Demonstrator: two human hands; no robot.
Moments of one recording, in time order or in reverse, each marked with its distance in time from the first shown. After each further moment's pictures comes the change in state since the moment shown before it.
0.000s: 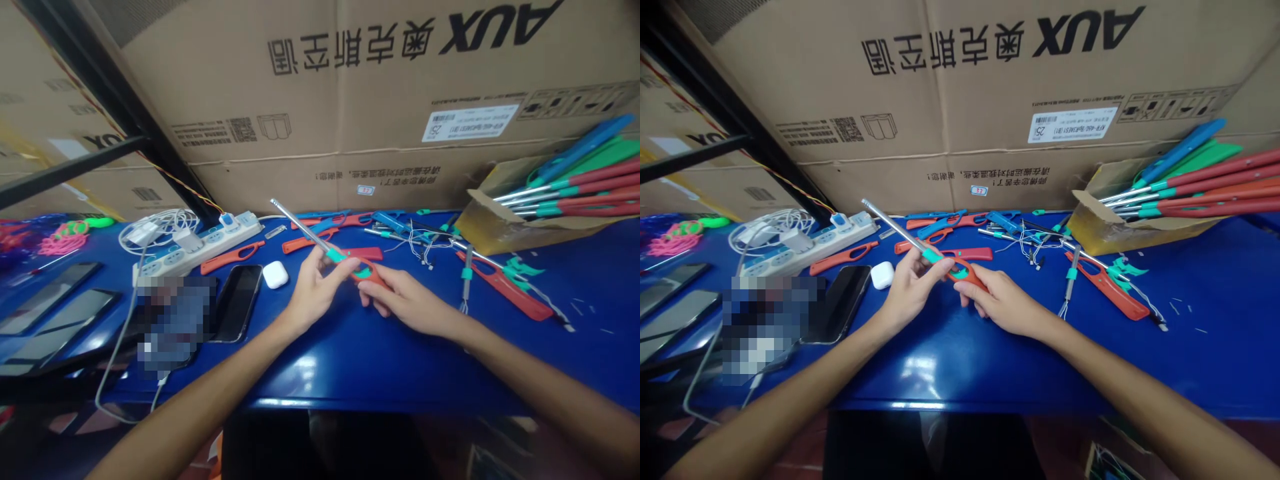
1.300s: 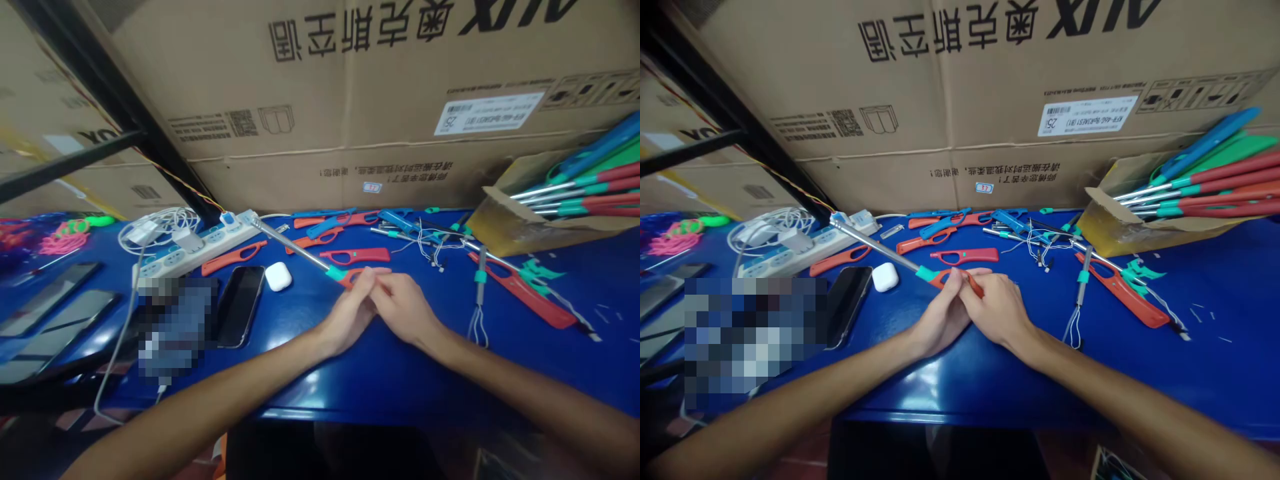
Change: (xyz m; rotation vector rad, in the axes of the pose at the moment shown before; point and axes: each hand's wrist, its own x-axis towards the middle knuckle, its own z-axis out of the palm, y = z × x) left_hand -0.025 -0.017 0.035 -0.678 -0.175 -0.506; right_hand 0.014 0.003 0.032 -0.369 0.331 0.118
